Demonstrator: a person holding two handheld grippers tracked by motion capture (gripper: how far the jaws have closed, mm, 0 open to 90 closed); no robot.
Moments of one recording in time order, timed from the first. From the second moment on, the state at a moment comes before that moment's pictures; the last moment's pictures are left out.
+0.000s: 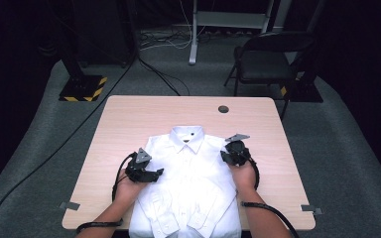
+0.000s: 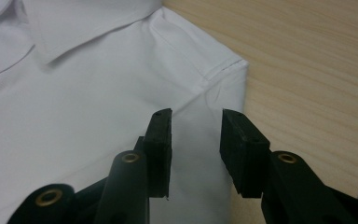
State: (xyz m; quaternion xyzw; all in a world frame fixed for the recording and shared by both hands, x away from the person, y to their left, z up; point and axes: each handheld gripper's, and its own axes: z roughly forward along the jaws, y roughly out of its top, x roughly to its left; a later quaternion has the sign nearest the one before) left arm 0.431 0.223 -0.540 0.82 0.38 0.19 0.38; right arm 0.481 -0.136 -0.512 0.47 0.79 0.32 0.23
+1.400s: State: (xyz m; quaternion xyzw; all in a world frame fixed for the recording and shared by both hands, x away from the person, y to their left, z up) left arm 0.429 0.223 -0.540 0.82 0.38 0.19 0.38; right arm 0.526 -0.148 -0.516 0.50 0.79 0.31 0.17
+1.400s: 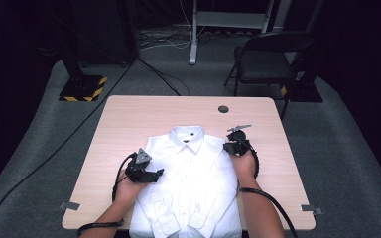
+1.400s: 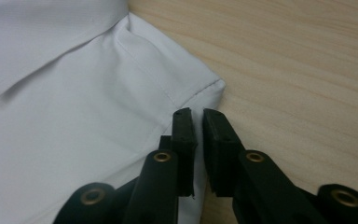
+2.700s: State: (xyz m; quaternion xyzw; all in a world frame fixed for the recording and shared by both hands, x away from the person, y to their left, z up) left arm 0.502 0.256 -0.519 0.78 0.49 0.20 0.33; right arm 0.520 -0.140 -0.516 0.49 0.80 0.30 0.19
